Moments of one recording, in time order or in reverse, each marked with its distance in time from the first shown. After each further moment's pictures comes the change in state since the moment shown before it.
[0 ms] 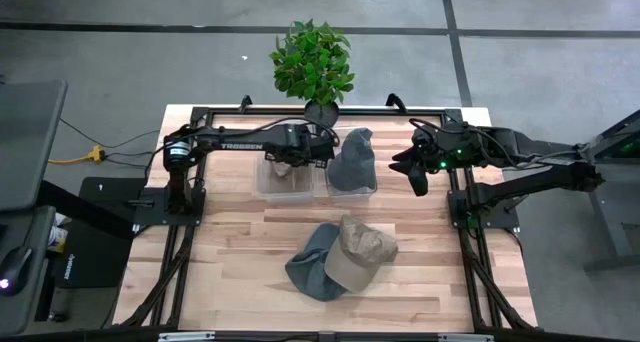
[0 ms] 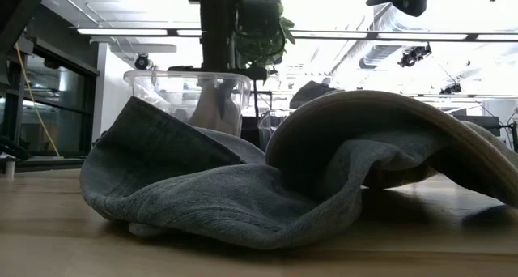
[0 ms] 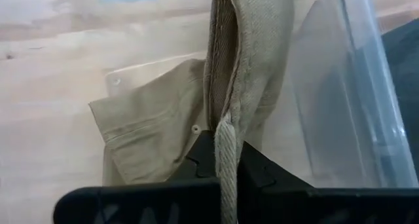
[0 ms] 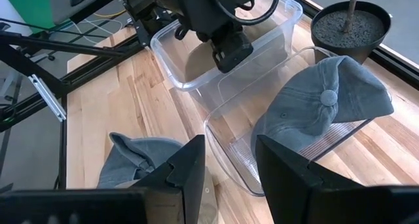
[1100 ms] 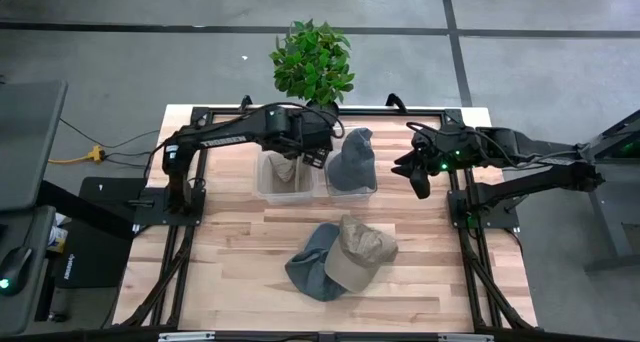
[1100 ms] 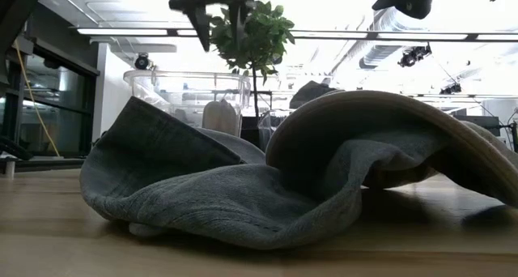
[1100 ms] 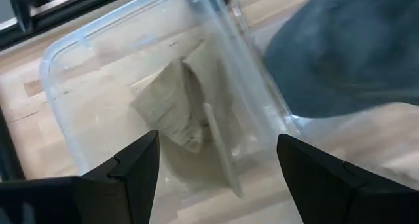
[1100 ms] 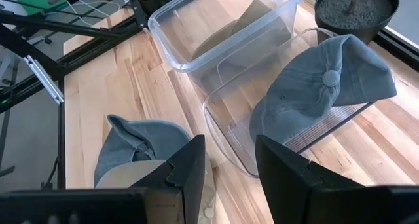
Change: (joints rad) left arm -0.092 0.000 0.510 -0.462 0.032 0.174; right arm 0.000 0.000 0.000 -0.056 -0.030 -0.008
